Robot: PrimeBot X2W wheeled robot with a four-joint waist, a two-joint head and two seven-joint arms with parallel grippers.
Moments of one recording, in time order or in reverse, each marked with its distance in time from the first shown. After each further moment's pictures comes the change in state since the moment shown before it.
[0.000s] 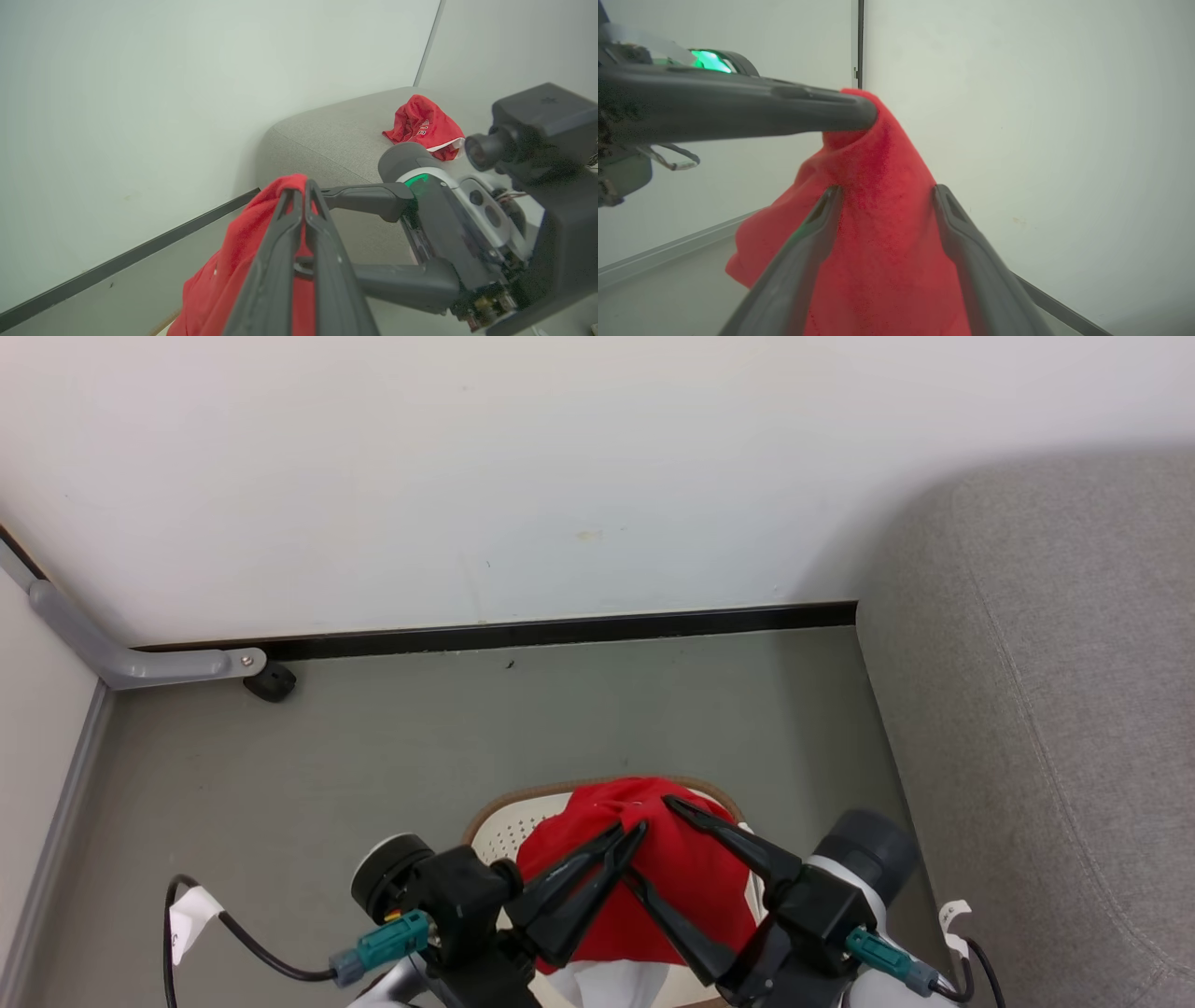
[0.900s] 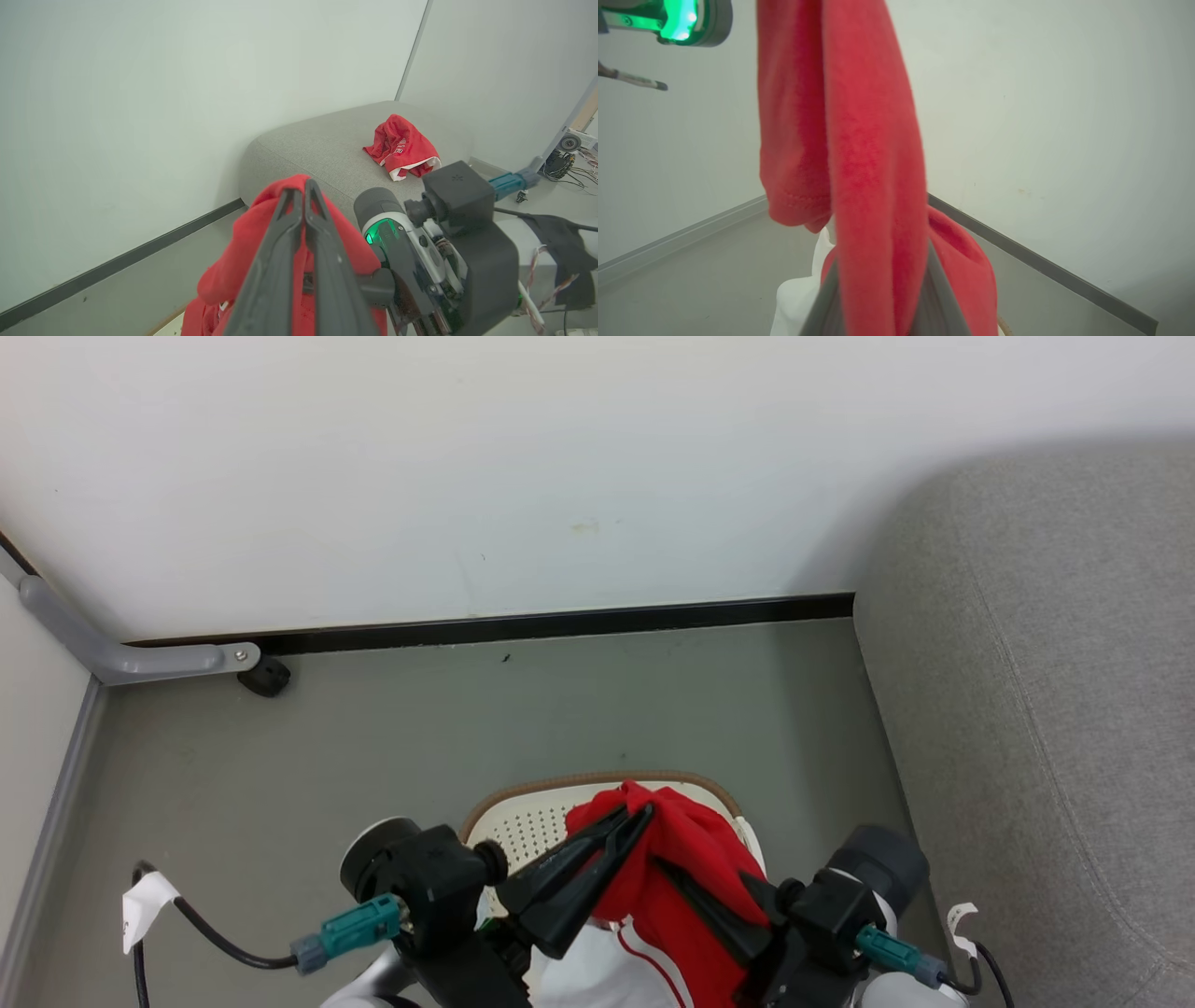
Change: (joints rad) left arm -0.001 0.040 0.013 -0.165 -0.083 0.020 0.091; right arm -0.006 -0.035 0.041 0.043 0.078 0.000 0.000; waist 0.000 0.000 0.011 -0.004
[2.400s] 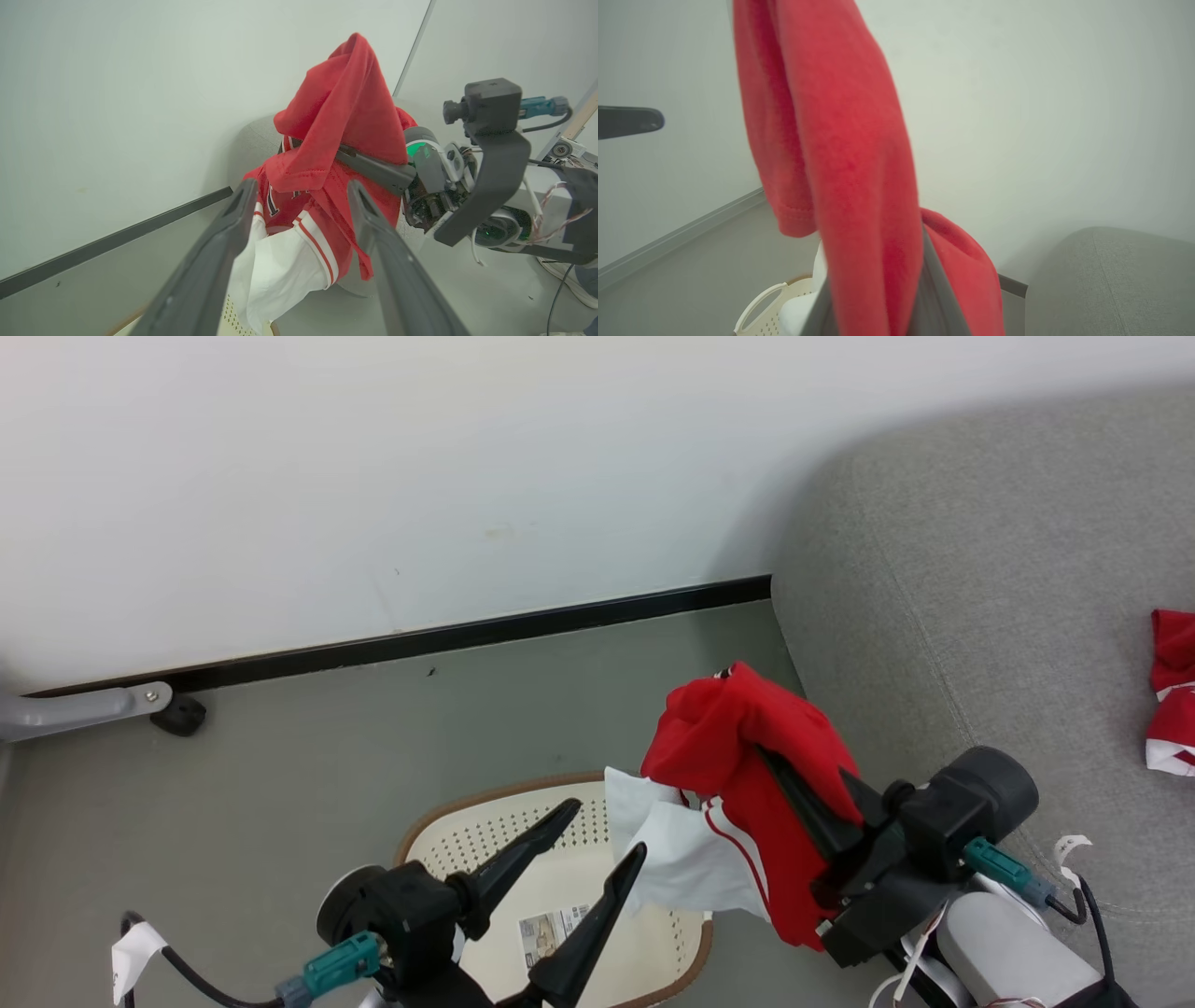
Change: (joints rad) left arm 0.081 0.006 0.026 0.016 0.002 0.076 -0.046; right arm -0.041 -0.067 -0.157 -0.041 0.054 -0.037 0.000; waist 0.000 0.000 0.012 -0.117
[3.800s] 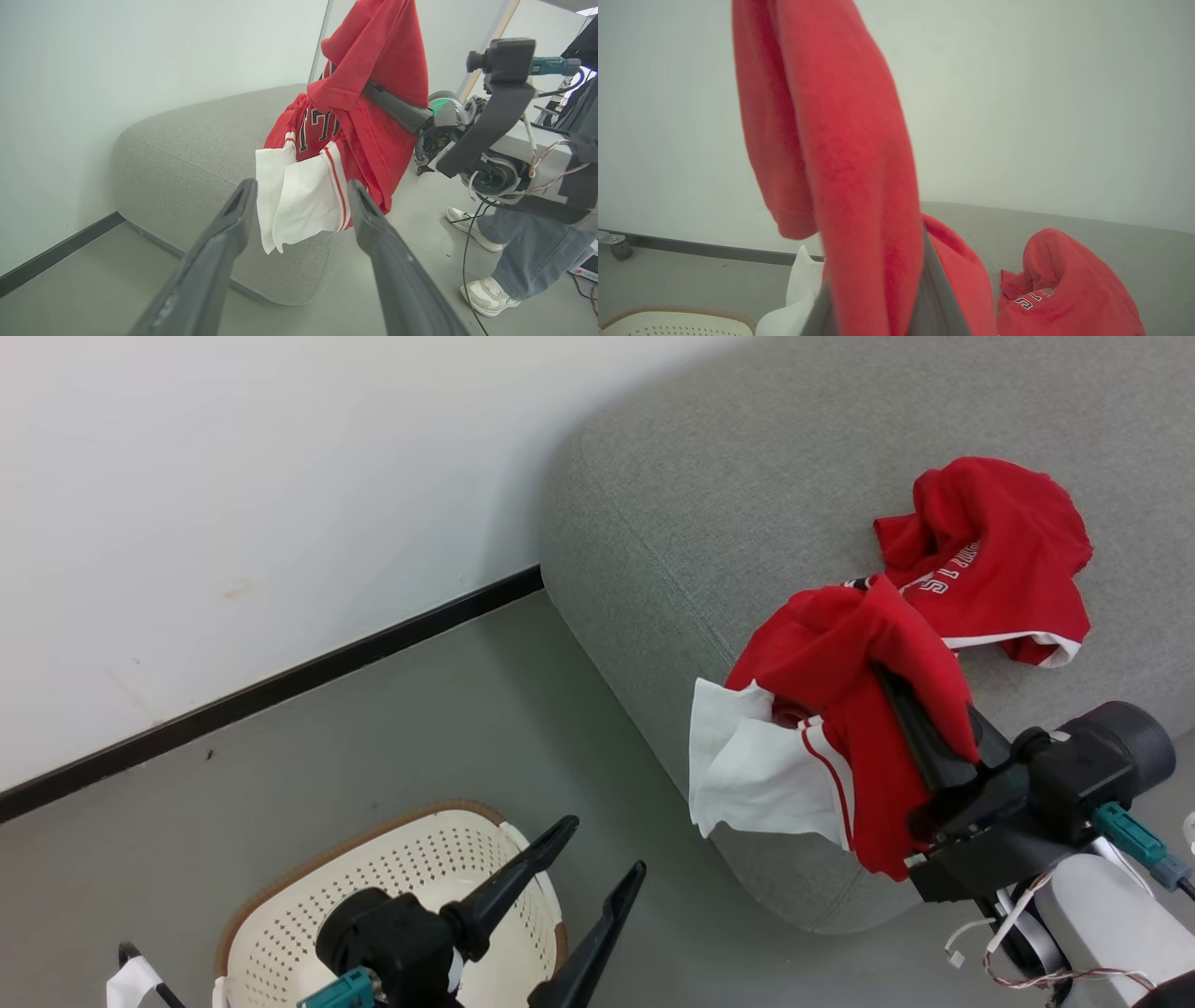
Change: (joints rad) left arm 0.043 0.009 -0.008 -0.012 0.018 0.009 -0.060; right arm 0.022 -0.090 -0.151 -0.123 0.001 -0.079 0.000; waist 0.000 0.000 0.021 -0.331
